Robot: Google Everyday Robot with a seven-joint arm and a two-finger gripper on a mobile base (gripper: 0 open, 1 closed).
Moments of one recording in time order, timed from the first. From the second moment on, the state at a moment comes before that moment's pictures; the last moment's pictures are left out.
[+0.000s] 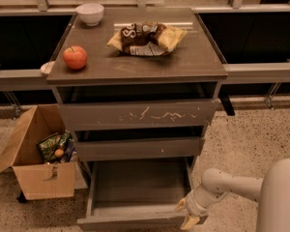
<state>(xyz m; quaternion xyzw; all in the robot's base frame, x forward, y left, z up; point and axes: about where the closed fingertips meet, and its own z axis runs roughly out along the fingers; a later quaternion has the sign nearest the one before) 0.428 -0.170 0.274 -0.74 0.62 0.22 0.12</state>
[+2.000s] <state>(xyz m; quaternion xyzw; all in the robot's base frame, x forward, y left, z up) 0.411 -0.173 0.152 -0.74 0.64 0.18 0.13</state>
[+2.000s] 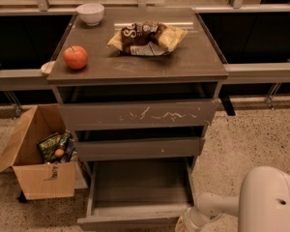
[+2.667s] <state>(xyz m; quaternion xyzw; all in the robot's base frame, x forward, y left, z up) 0.433 -0.171 0.144 -0.72 0.66 0.14 0.15</state>
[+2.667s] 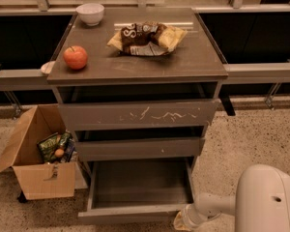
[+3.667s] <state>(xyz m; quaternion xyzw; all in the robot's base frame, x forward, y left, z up) 0.433 -0.171 0.144 -0.72 0.66 0.14 0.15</state>
